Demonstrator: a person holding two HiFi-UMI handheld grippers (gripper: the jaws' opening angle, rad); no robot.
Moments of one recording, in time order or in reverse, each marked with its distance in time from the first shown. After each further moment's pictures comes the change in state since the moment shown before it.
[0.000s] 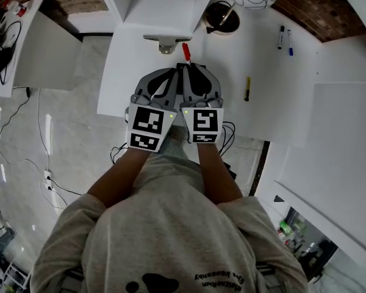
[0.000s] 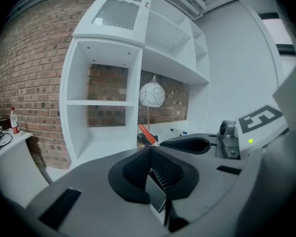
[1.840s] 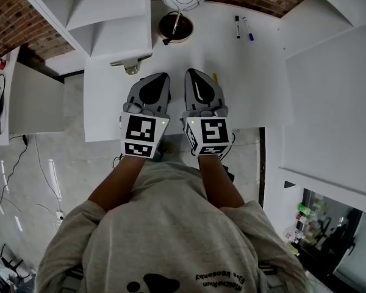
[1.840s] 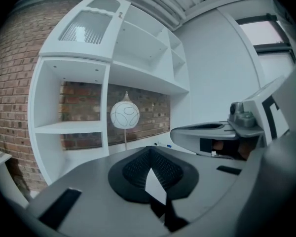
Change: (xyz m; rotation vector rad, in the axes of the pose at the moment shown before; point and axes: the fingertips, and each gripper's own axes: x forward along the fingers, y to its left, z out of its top) left arm 0.012 -0.080 0.064 0.127 -0.130 -0.159; right arm -0.098 -0.087 0.065 0.111 -0.129 -0.217
